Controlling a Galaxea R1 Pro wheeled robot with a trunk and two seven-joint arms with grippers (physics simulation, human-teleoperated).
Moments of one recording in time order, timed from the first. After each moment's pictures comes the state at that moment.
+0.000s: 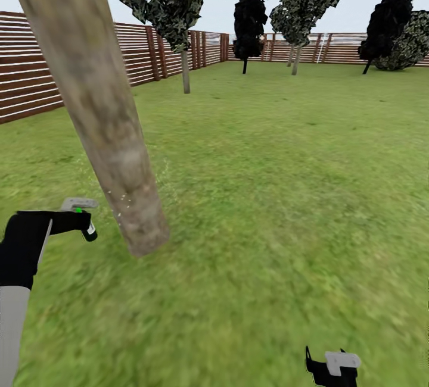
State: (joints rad) left arm -0.81 0.33 0.23 -1.12 -0.31 0.84 -0.52; right arm -0.40 -0.09 -0.29 -0.06 0.37 -0.70 -0.23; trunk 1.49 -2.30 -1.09
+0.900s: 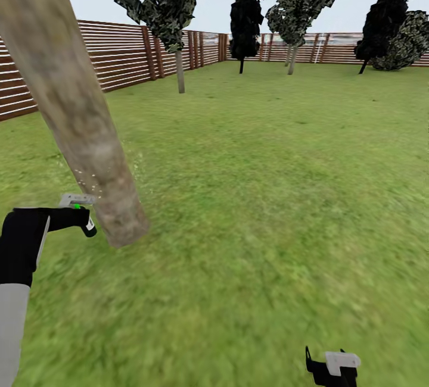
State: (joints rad) left arm -0.83 0.33 0.25 -1.14 -0.31 0.84 -0.51; right arm -0.40 -0.09 -0.29 -0.06 0.38 -0.70 -0.23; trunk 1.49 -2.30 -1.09
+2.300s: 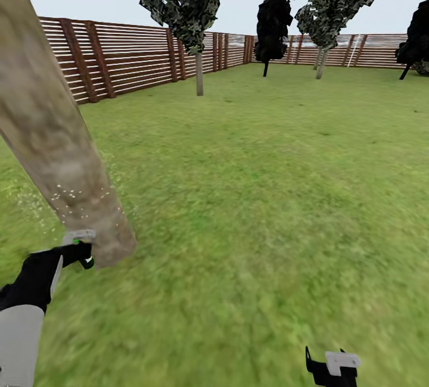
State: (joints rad) left arm -0.75 0.24 0.44 -0.81 -0.31 0.50 -0.29; right arm -0.40 -0.09 -0.29 -0.06 0.38 -0.70 -0.23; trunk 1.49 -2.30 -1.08
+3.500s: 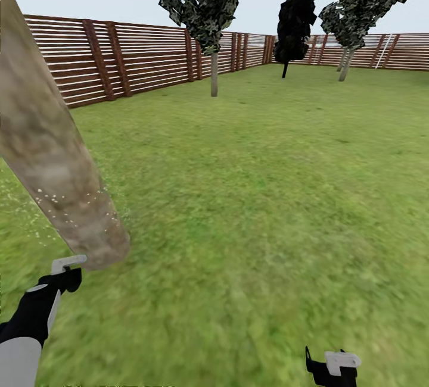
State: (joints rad) left arm -0.63 0.21 0.57 -0.72 -0.30 0.25 -0.12; right arm -0.40 -0.09 -0.29 -0.06 0.38 -0.70 -0.23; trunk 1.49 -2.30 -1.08
